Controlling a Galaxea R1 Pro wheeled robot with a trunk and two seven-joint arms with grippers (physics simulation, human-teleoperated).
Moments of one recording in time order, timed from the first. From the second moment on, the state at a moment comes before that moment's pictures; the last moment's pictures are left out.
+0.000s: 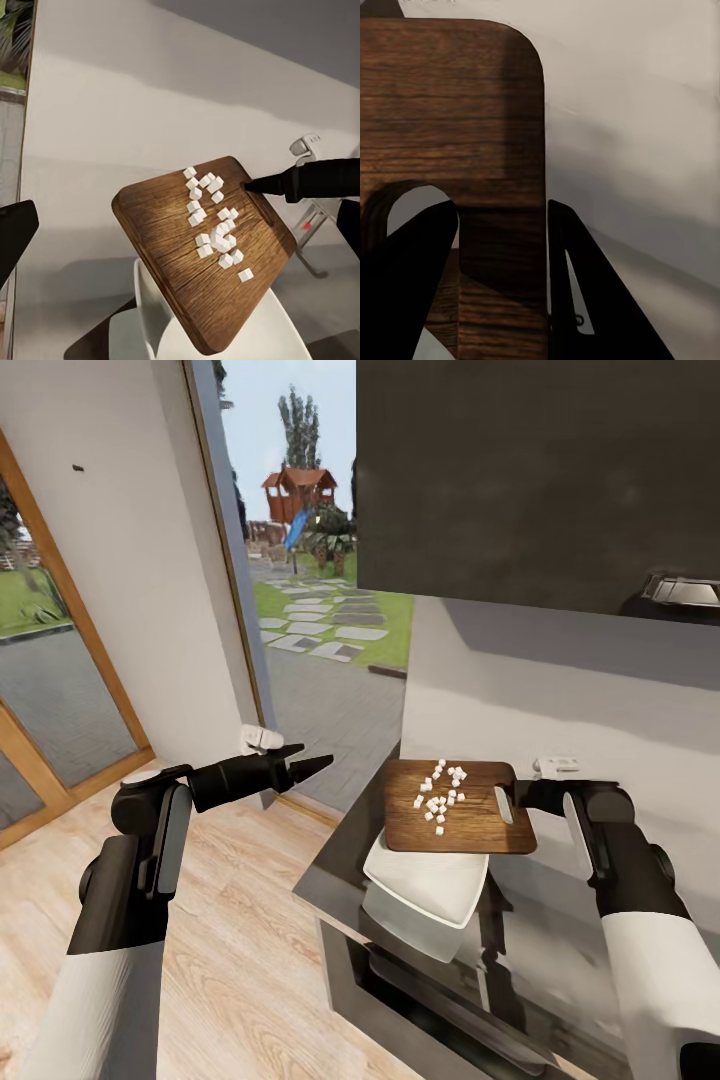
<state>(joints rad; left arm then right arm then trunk) -0.73 -0.05 0.10 -1.57 0.03 0.85 -0.94 -0.80 -0.15 -0.14 -1.20 0.12 0.89 0.26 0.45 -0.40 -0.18</state>
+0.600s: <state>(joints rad) -0.73 -0.05 0.10 -1.57 0.03 0.85 -0.94 -0.80 -0.15 -0.14 -1.20 0.12 0.86 0.26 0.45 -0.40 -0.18</state>
